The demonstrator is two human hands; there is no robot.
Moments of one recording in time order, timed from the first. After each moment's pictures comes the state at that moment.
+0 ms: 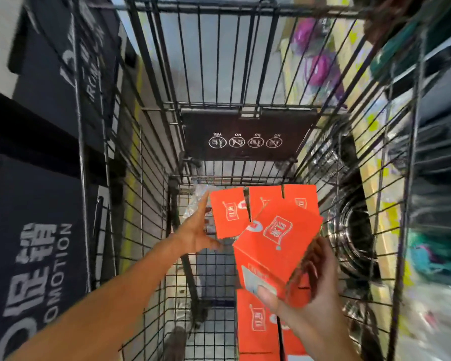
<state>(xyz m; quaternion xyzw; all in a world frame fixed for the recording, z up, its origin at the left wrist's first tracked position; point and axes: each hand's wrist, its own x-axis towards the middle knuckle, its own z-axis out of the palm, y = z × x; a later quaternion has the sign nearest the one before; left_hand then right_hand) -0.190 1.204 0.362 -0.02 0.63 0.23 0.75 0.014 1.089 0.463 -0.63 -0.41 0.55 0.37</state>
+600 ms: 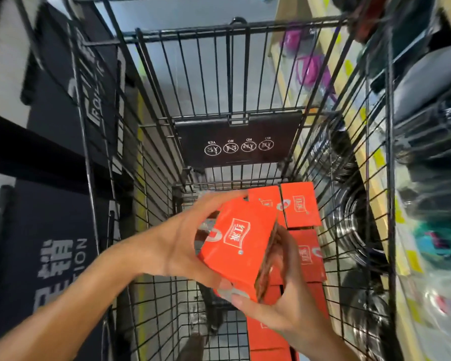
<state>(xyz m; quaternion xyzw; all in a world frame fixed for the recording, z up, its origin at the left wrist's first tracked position) -0.219 1.198 0.518 0.65 0.41 0.07 0.64 -0.005 1.096 0.469 -0.51 -0.50 0.62 0.34</state>
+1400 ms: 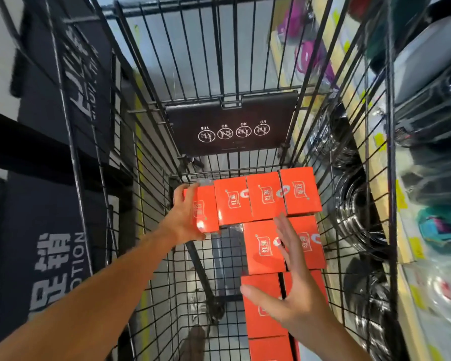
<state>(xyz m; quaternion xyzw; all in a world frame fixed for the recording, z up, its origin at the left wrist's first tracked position) -0.231 1.195 0.343 0.63 0.66 -0.03 0.41 0.024 1.072 0.446 -0.57 -0.52 0.58 0.28</state>
